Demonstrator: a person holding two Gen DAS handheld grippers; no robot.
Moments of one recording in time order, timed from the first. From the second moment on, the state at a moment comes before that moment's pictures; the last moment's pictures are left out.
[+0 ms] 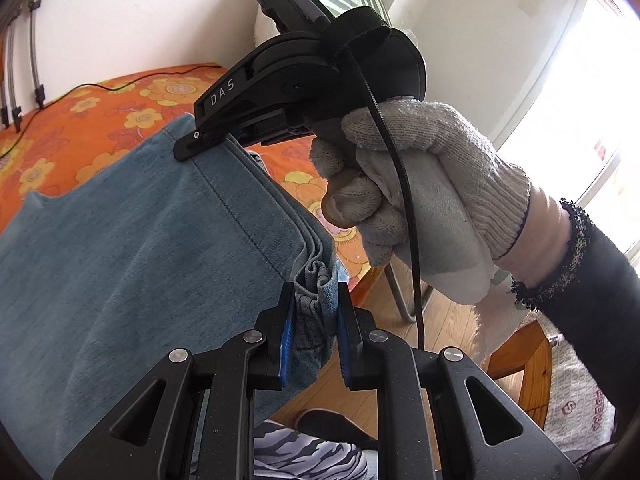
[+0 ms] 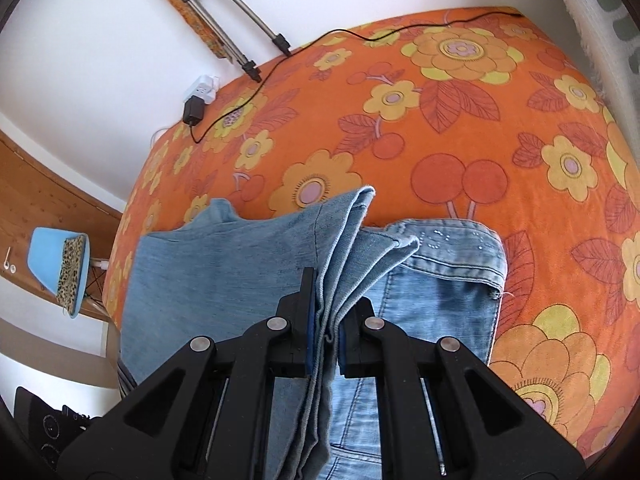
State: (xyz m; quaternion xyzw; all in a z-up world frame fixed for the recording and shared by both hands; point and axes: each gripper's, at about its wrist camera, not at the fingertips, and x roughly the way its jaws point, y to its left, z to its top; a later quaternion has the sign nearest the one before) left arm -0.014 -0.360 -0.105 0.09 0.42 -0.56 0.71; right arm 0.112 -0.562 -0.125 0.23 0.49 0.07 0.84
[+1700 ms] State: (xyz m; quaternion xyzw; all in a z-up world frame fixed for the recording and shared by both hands) left arm 0.063 -0.033 -0.158 -0.04 0.49 -0.23 0.84; right arm 0.049 -0.381 -0.122 -0.01 0.49 0.13 0.86
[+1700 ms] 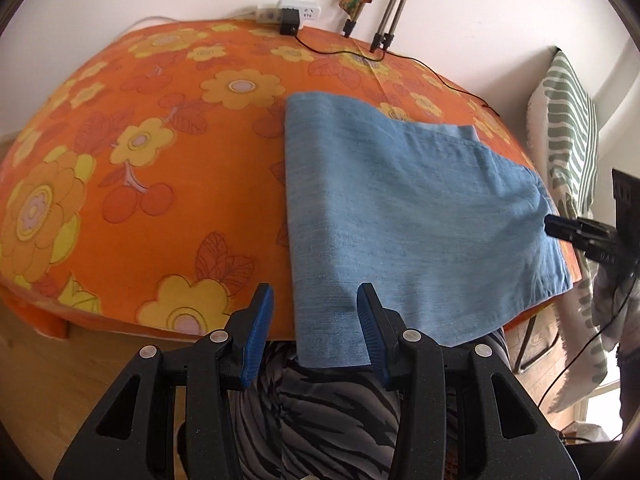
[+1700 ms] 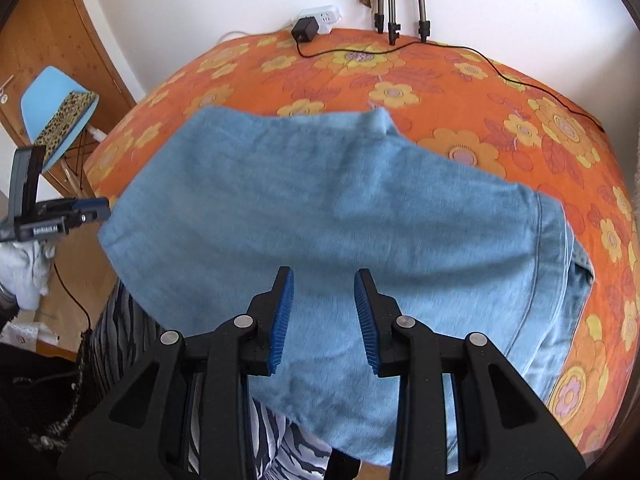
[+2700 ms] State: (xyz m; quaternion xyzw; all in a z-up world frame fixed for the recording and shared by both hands) left arm 0.063 -0.015 -0.178 -0.13 0.50 -0.23 0.82; right arm 0.161 -0.245 -0.096 0.03 0.51 0.25 0.82
